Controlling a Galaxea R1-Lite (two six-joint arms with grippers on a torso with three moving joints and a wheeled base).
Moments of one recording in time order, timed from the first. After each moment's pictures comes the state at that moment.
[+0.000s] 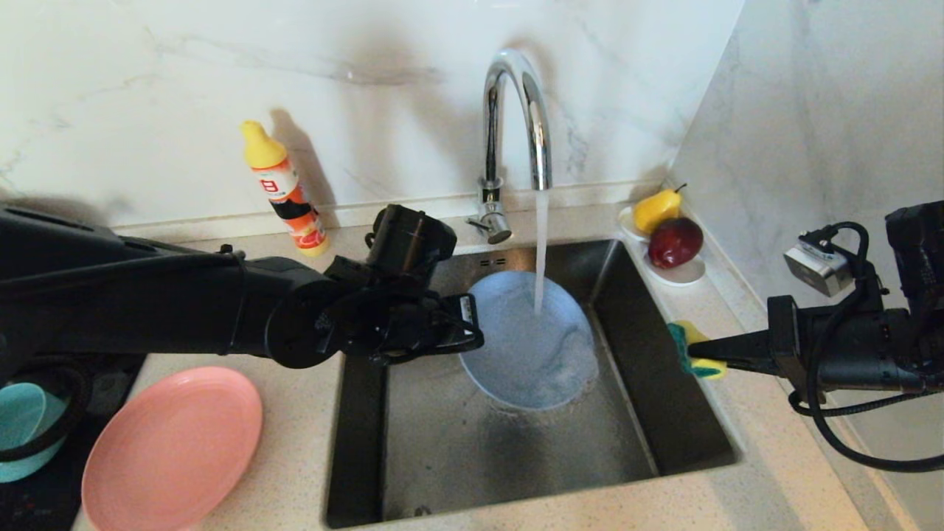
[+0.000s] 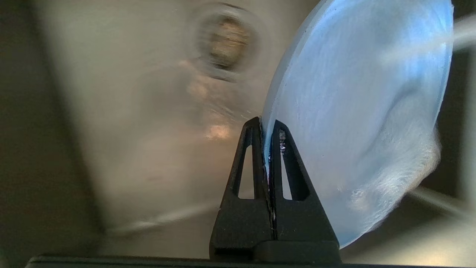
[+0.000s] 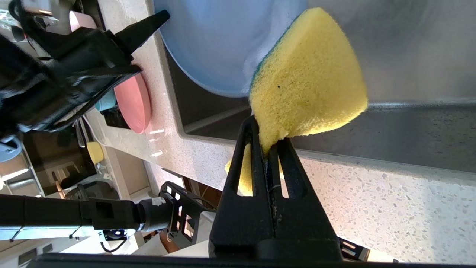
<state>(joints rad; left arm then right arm) -0.62 1.96 -1.33 -0.01 0.21 -0.50 0.17 1.45 -0.94 0.06 0.55 0.61</state>
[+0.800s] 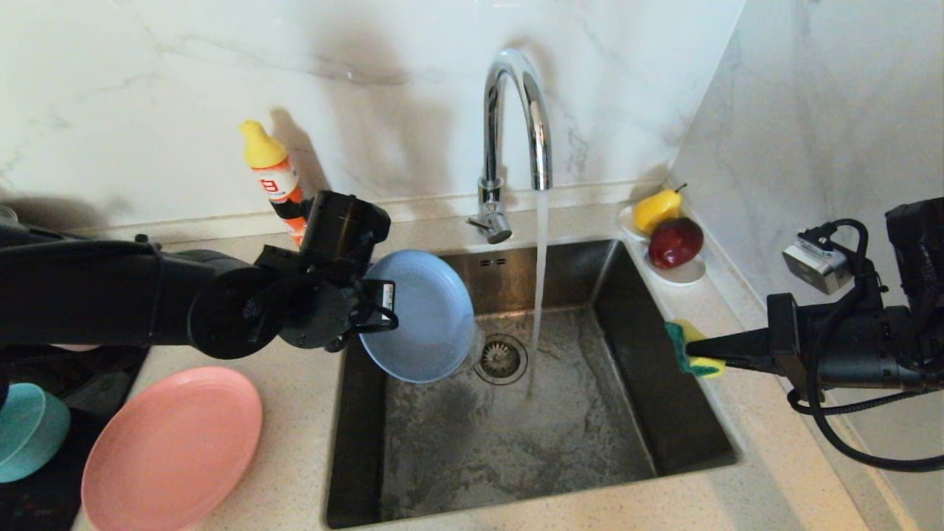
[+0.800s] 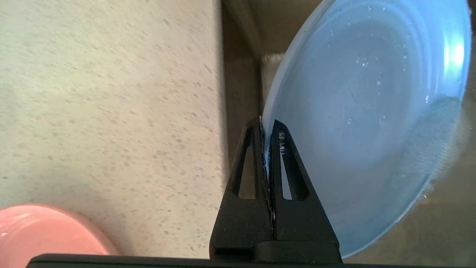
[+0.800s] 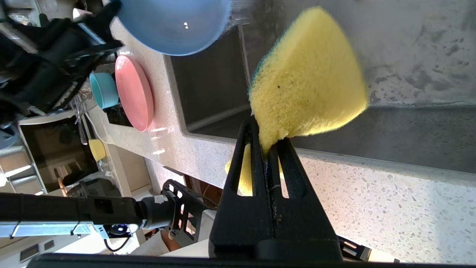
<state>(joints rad) -0.49 1.86 -1.24 -0.05 0.59 -0.19 0.18 1.45 -0.95 0.06 0.56 0.61</state>
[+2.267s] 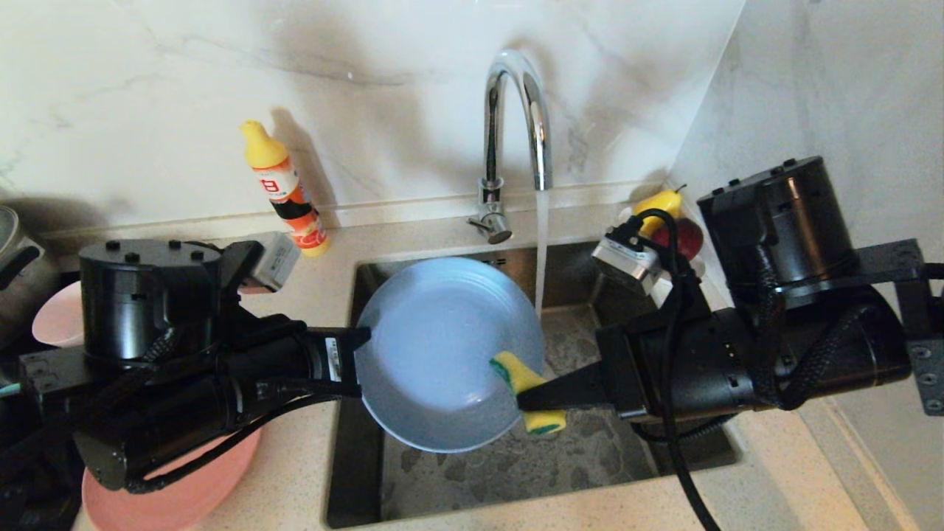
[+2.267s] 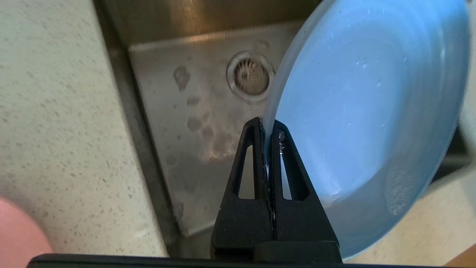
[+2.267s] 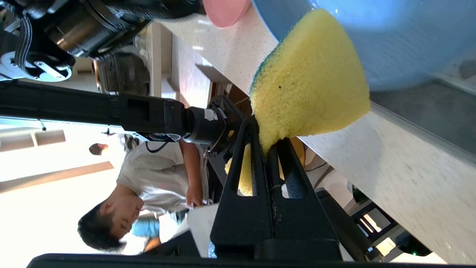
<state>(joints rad) -0.55 1.46 -0.69 -0.43 0.14 -0.26 0.71 1.62 -1.20 0.09 0.55 0.62</state>
